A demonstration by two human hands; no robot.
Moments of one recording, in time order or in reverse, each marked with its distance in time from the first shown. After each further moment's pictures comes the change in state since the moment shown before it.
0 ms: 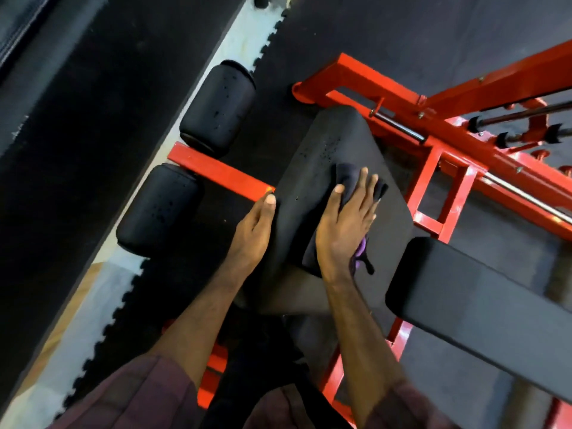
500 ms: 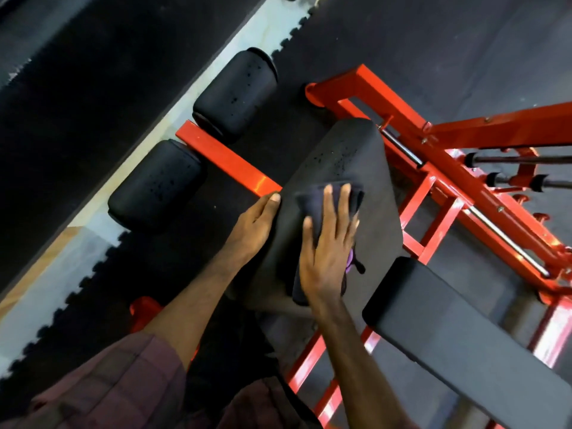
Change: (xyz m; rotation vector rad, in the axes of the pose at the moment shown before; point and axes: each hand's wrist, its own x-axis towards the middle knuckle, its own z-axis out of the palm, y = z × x) left_hand 0.009 -0.009 -0.001 -0.082 -0.028 -0.007; right_hand -0.044 0.008 -0.016 -0.196 -0.198 -0.490
